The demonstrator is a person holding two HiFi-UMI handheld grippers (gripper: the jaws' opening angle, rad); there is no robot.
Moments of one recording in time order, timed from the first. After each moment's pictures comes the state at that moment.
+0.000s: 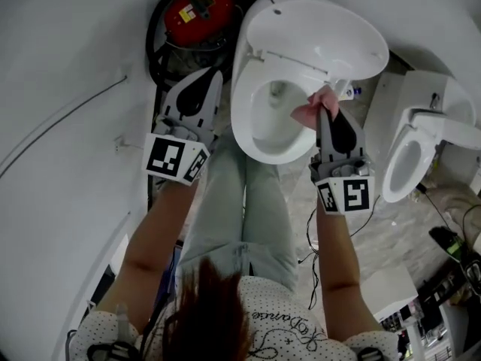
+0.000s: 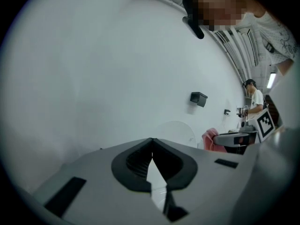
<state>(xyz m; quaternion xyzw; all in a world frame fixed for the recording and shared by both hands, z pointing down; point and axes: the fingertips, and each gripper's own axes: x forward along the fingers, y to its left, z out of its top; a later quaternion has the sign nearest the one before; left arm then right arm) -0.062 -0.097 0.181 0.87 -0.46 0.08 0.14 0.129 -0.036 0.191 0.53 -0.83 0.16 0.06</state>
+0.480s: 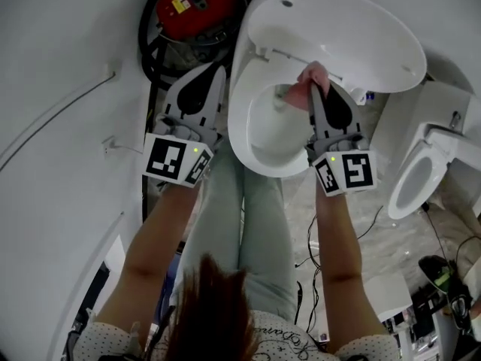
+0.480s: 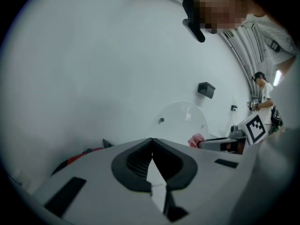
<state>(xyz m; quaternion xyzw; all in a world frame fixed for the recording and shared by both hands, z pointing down) -0.055 -0.123 0.277 0.86 -0.48 0.08 0.15 0.108 -0.101 0.312 0.48 -0.85 0.20 0.07</state>
